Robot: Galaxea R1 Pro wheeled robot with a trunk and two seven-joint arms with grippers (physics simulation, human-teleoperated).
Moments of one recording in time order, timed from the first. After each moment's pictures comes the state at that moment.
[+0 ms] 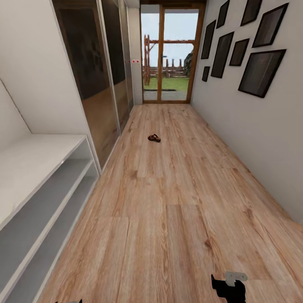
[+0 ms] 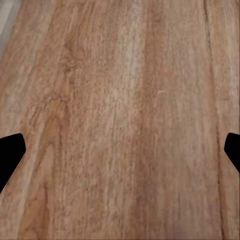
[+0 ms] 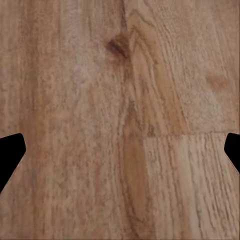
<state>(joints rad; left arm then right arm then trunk) -0.16 0.14 0.21 -0.37 0.02 -0.50 -0.21 -0.48 -0.09 -0.35 -0.06 0.31 -0.42 -0.09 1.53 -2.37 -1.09</state>
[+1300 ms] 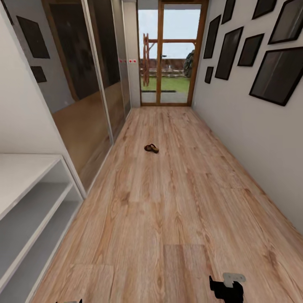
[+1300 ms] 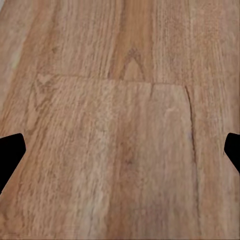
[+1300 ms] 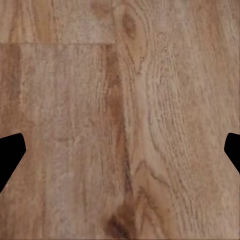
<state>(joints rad) -0.16 0.14 0.22 -0.37 0.02 -0.50 -0.21 -0.48 -0.08 -0.35 -0.05 0.31 -0.42 -0.09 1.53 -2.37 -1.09</state>
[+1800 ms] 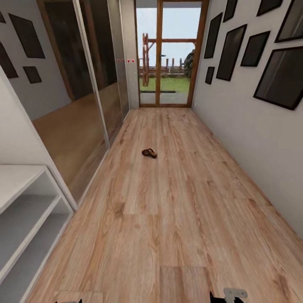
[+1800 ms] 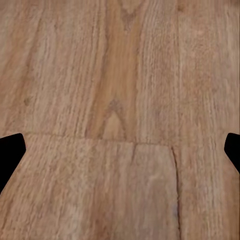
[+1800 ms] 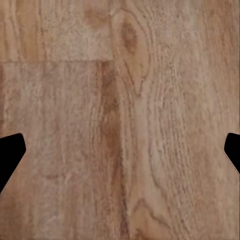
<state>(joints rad) -0.16 0.14 0.22 -0.37 0.03 -0.50 -0.21 -0.42 -0.07 -0.35 -0.03 0.31 -0.42 -0.09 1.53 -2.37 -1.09</state>
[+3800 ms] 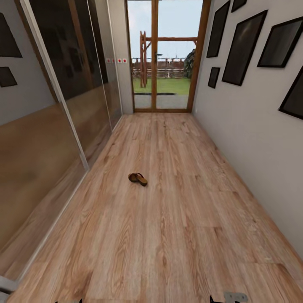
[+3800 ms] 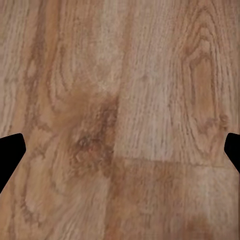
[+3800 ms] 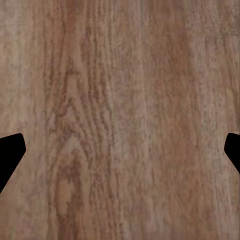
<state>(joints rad) -0.16 0.14 0.21 -0.37 0.03 -0.50 -0.21 -0.40 -0.06 -0.35 -0.03 0.31 -0.42 -0.09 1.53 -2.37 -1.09</state>
